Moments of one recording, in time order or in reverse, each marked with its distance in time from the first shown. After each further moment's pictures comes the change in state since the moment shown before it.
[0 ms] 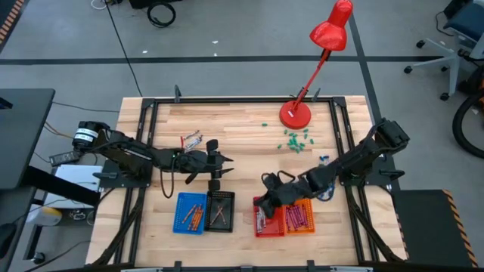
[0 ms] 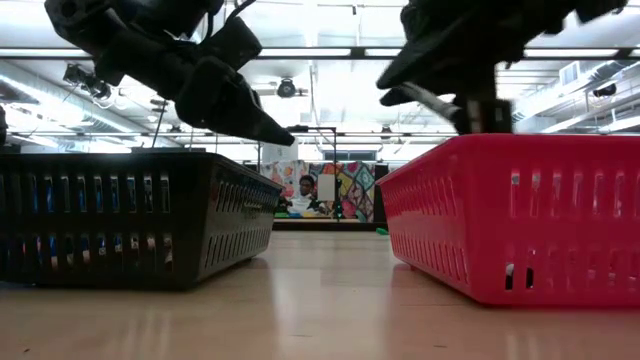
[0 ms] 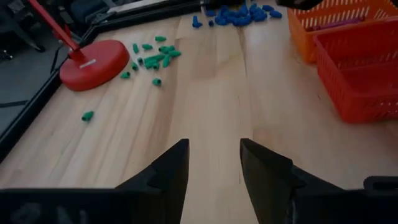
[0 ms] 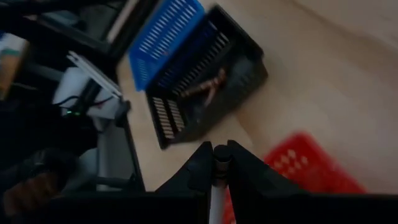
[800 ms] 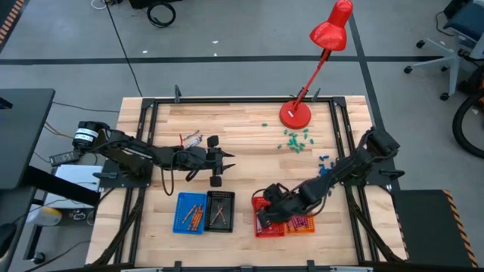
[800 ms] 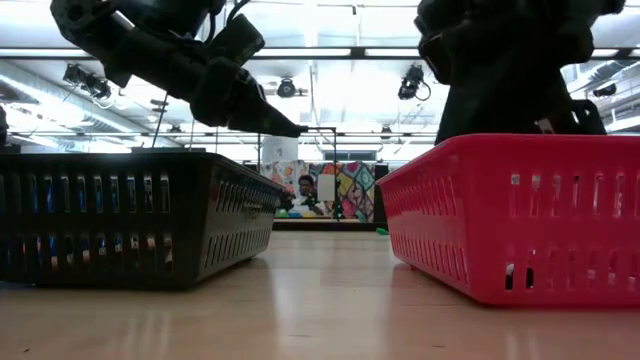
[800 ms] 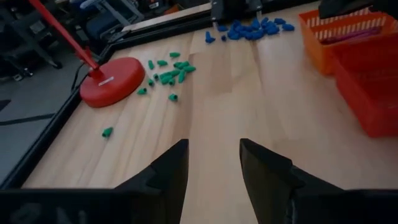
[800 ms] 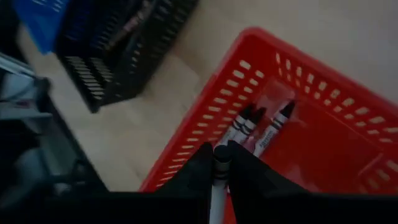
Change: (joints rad) left arm 0.034 0.000 0.000 0.063 -0.002 0.068; right arm 0.094 0.141 0.202 -0.422 0.013 0.323
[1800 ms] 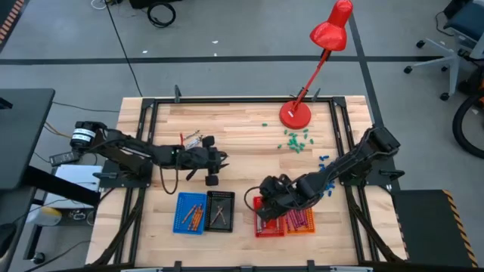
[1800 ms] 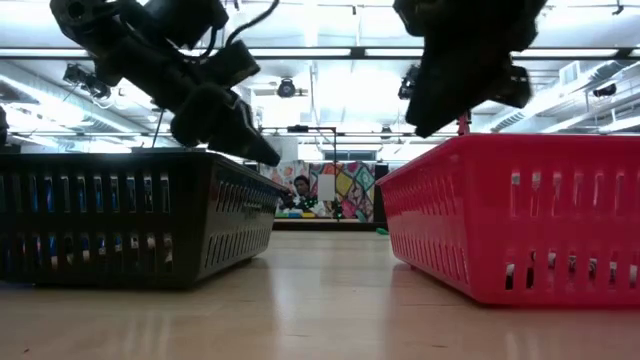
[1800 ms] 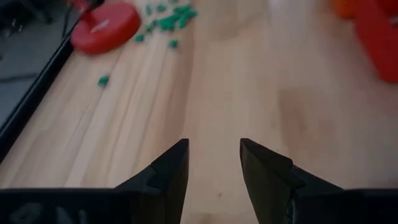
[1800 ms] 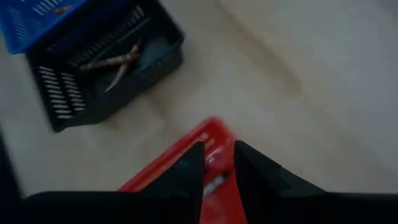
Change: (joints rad) left arm 0.017 -0.024 0.003 -0.210 -0.019 -0.064; right arm -0.048 -0.011 0.152 -0.287 0.155 -0.343
